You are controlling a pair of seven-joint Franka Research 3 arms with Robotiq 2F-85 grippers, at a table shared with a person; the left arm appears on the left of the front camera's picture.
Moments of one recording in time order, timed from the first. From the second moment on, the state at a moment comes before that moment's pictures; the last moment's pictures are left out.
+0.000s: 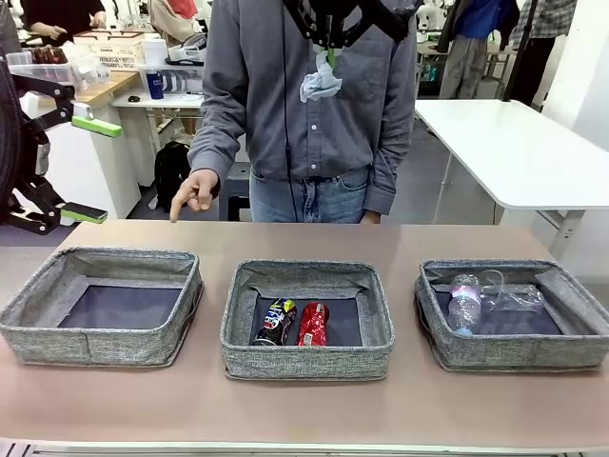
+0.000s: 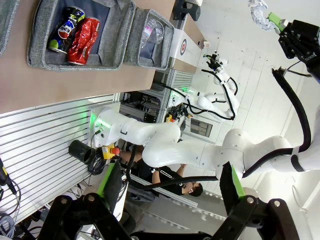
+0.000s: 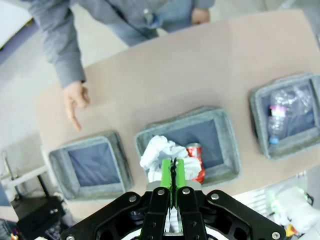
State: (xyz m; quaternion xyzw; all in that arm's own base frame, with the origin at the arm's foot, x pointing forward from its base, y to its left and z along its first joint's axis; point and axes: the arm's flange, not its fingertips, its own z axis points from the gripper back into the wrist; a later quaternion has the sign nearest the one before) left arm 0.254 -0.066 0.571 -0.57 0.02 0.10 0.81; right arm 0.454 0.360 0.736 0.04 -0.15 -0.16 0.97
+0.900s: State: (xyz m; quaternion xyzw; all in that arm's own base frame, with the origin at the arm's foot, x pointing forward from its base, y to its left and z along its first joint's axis) left arm 0.252 -0.064 0.569 -0.57 0.02 0.10 0.82; right arm 0.456 0.369 0.721 0.04 -0.14 -0.14 0.98
